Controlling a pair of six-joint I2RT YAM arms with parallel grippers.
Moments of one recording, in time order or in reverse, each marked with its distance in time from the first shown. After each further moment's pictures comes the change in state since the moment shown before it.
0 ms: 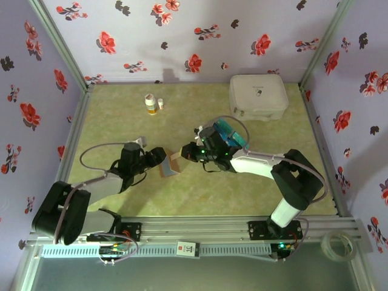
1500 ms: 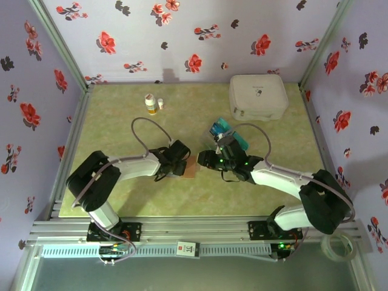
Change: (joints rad) left arm -0.425 0.402 0.494 -0.649 -0.481 0.330; right arm -0.054 -0.291 -0.205 -0.176 0.103 -0.066
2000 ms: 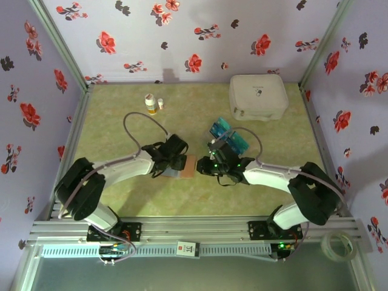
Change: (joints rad) left arm 0.023 -0.140 0.050 -0.102 0.001 -0.025; right arm 0.074 0.113 0.016 0.000 0.009 -0.008
